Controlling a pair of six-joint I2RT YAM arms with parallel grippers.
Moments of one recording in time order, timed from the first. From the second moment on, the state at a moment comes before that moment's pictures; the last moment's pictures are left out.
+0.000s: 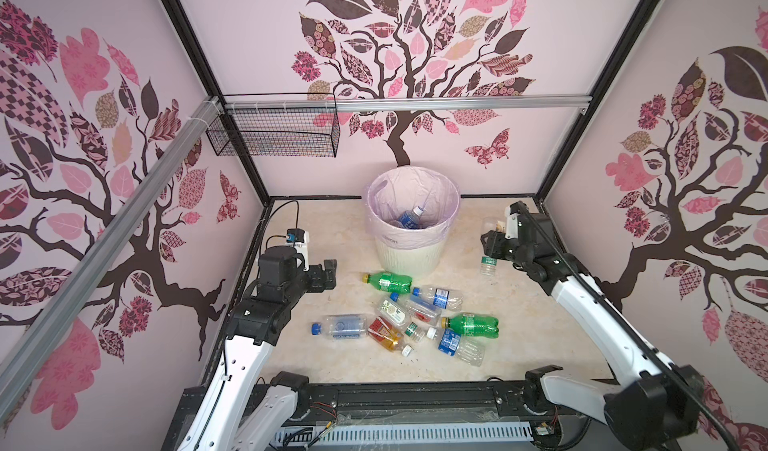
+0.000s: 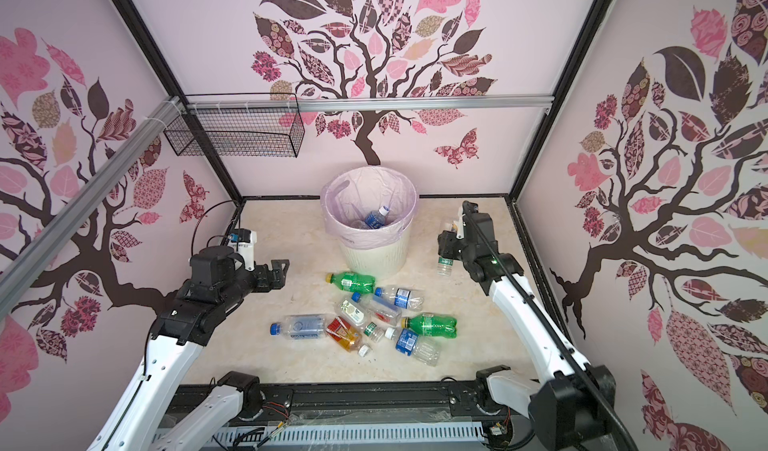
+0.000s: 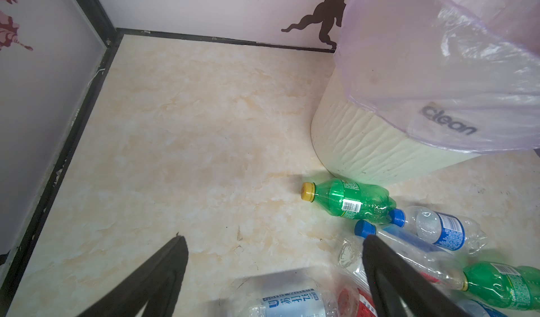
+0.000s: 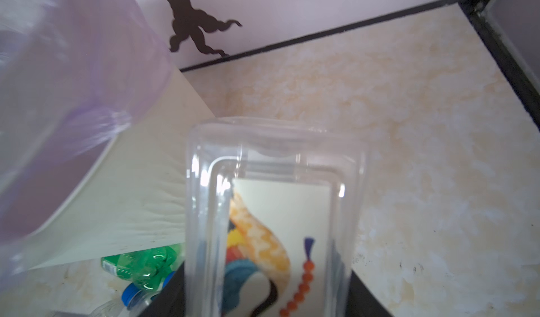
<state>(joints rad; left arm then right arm) -0.21 0.81 0.93 -0.71 -0.01 -0.17 0.20 1.10 1.01 -0.44 -0.04 0.35</state>
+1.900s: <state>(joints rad) -0.21 0.78 0.89 -0.74 0.00 -0.16 0.30 1.19 1.36 -0.49 -0.26 0.30</state>
